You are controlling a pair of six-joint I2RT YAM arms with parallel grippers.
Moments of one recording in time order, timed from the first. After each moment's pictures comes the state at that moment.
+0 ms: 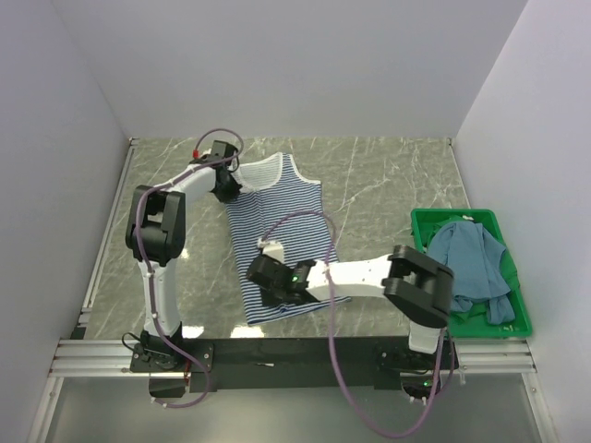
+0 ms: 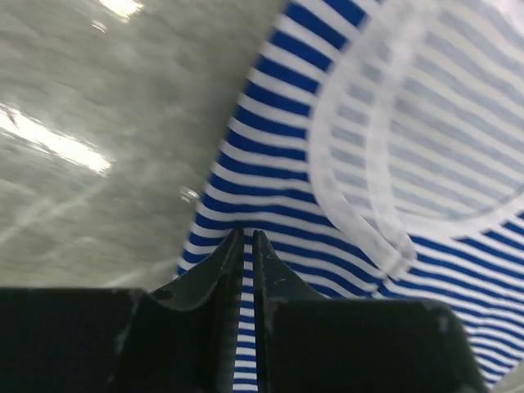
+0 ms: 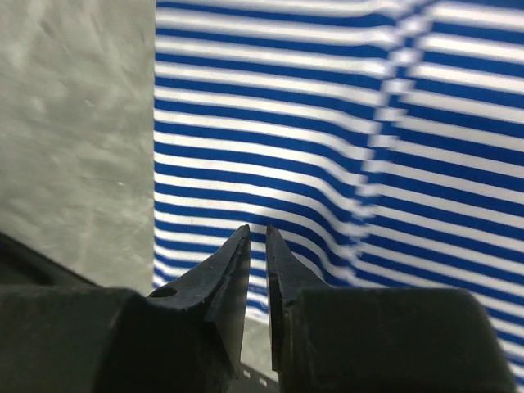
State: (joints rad) left arm -0.25 2.10 1.56 -0.50 -0.17 -0.87; right arm 1.22 1.77 1.06 -0.28 0.24 0.88
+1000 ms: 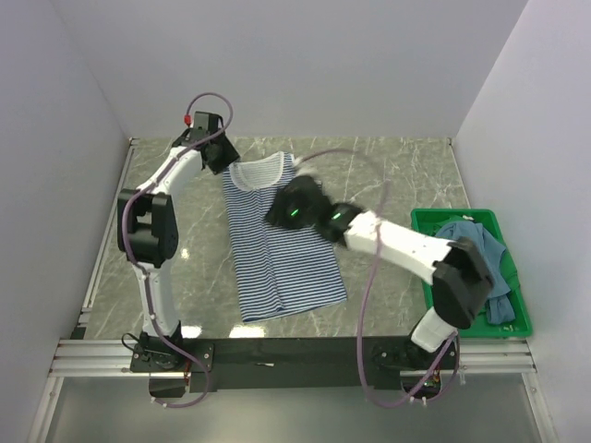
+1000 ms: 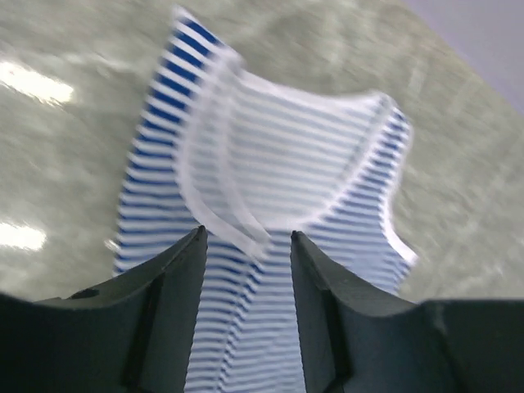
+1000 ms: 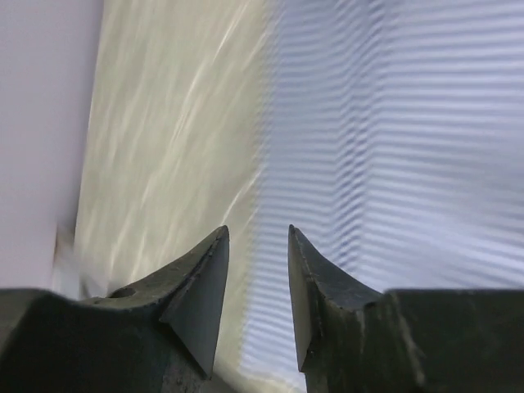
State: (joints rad) left arm -0.16 2.09 1.79 -0.50 -0.01 -0.73; right arm 0.91 1.64 1.25 -0.22 0.07 0.77
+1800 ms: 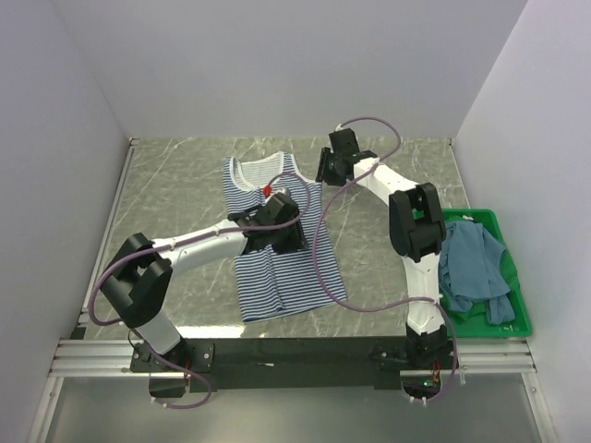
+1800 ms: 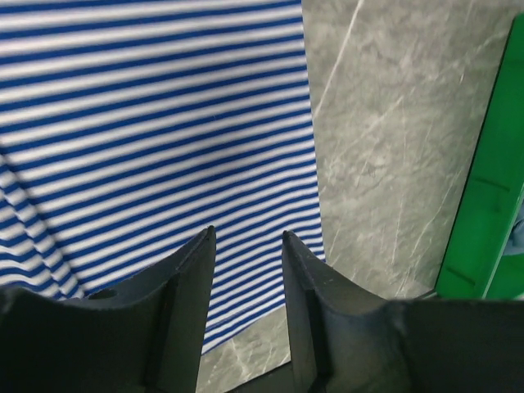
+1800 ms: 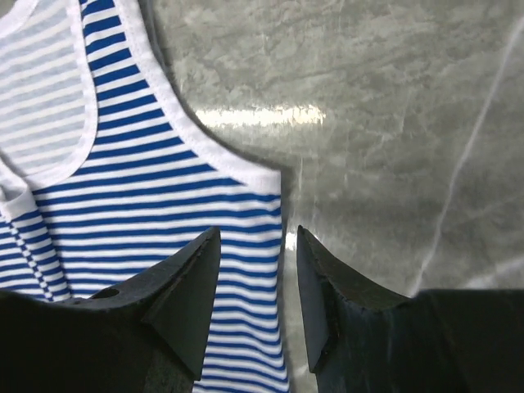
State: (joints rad) left arm -0.80 1.63 1.10 -0.32 -0.03 -0.95; right arm 0.35 2.19 1.75 -0.39 -0.02 0.49
